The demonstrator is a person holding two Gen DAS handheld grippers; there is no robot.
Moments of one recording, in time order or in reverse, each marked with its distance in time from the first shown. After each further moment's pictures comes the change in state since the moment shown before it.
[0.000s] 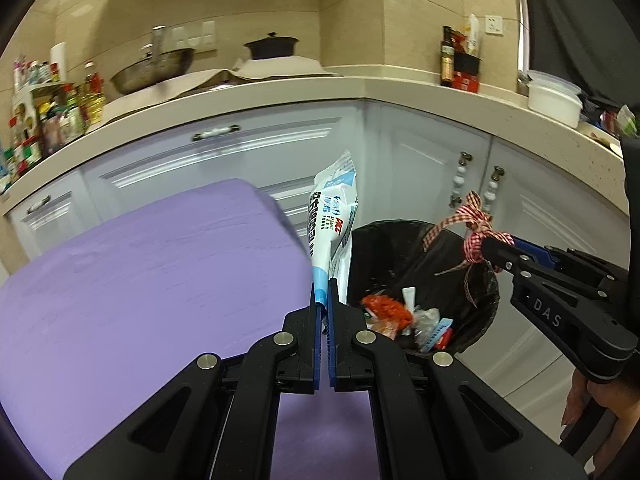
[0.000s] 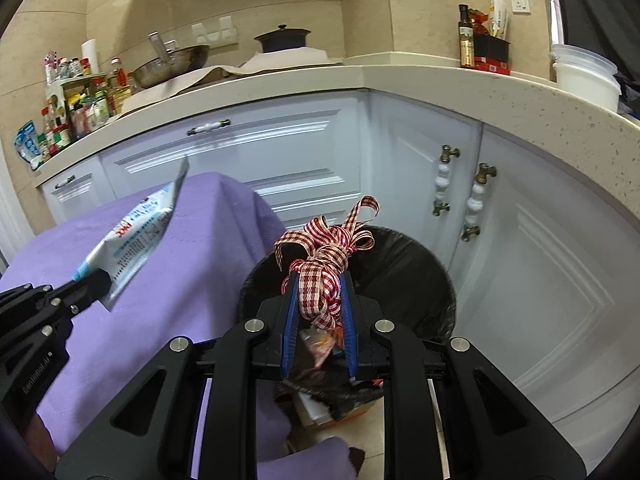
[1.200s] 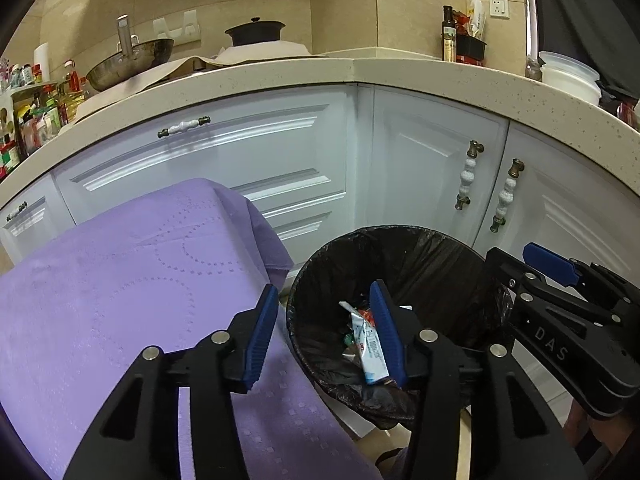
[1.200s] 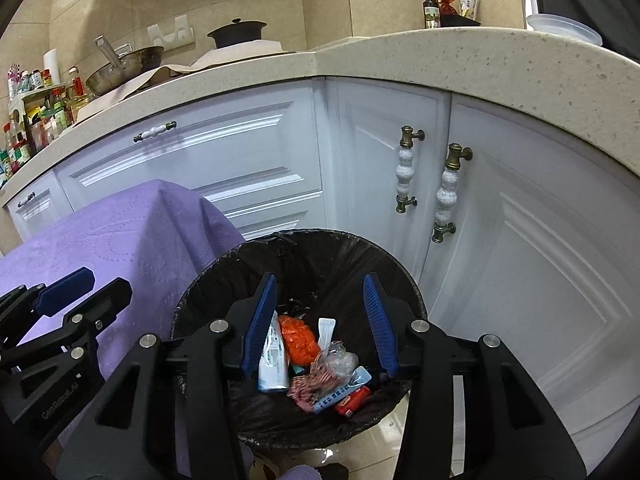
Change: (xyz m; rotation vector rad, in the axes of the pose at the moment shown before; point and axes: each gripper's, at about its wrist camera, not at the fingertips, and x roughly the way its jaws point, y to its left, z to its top) left arm 0.074 -0.033 0.021 0.004 0.018 0.019; right arm 0.055 -0.044 0.004 0.064 0.003 -0.092
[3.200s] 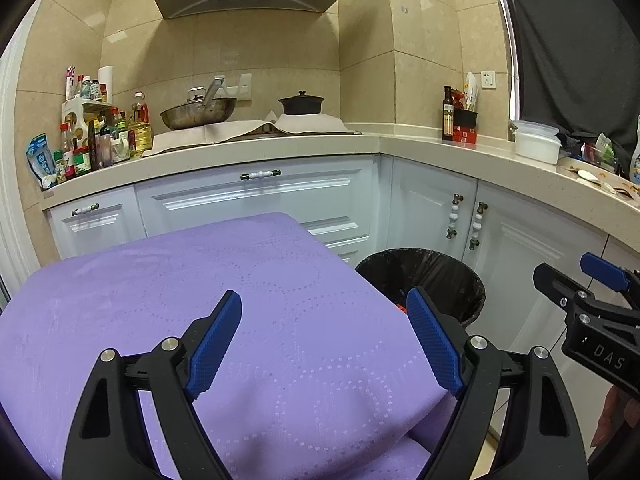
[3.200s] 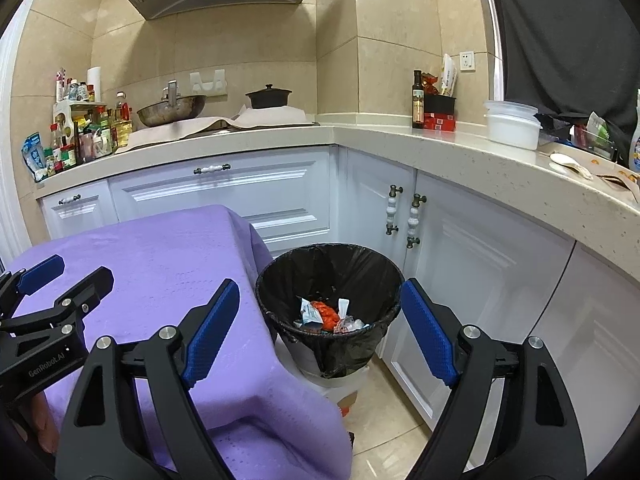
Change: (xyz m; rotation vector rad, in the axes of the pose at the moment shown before) left arm -0.190 0.077 -0.080 -0.049 -0.231 0.024; right arm -0.218 0.073 -0.073 -0.051 -0.206 -0.044
